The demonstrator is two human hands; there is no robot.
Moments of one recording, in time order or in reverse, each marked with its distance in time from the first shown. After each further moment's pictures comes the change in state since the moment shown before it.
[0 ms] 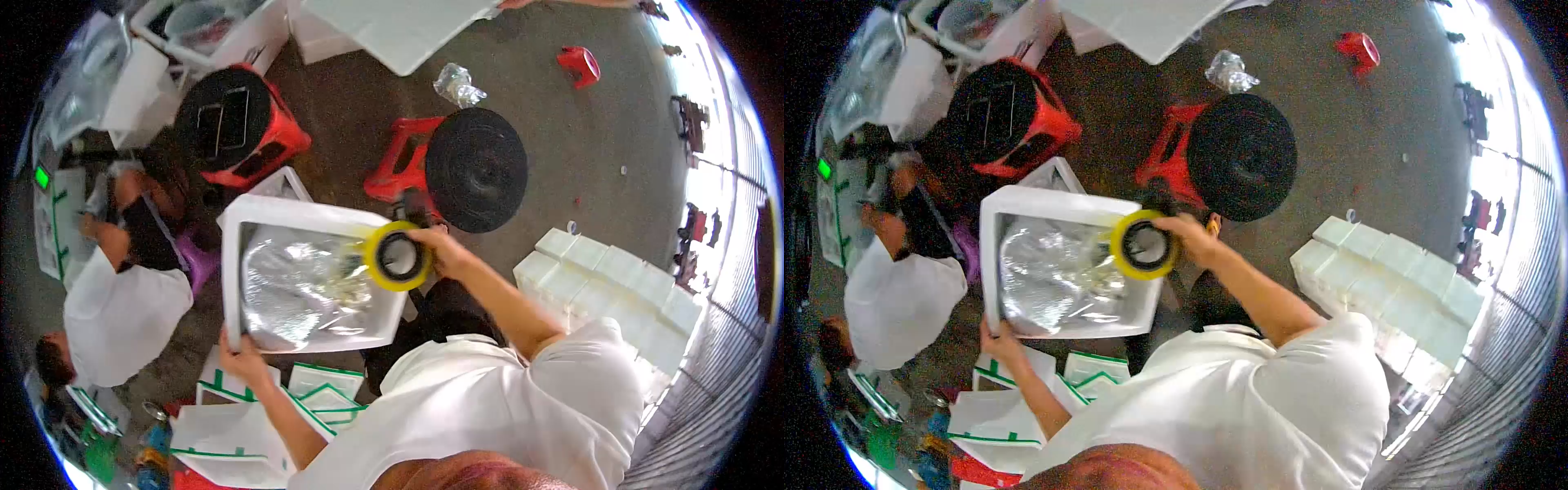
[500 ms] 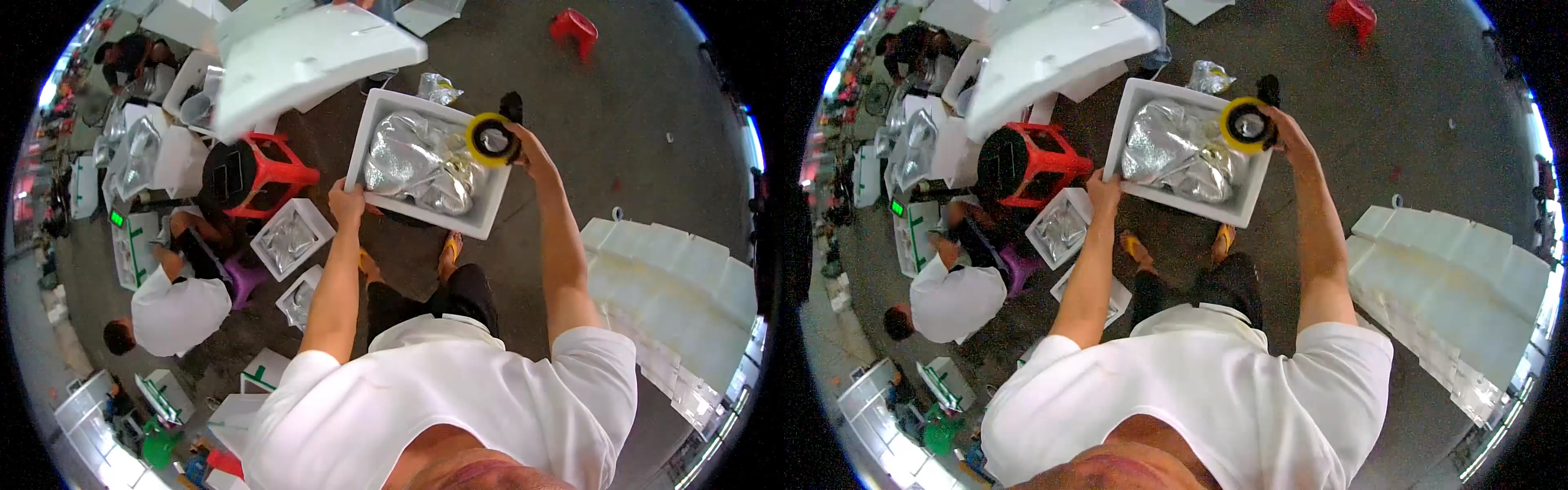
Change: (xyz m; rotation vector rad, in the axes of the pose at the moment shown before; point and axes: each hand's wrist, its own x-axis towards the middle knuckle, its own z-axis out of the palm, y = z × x) left_hand -0.178 0.282 0.351 0.048 -0.400 0.257; right_hand -0.174 -0.180 -0.354 -0.171 0.560 -0.380
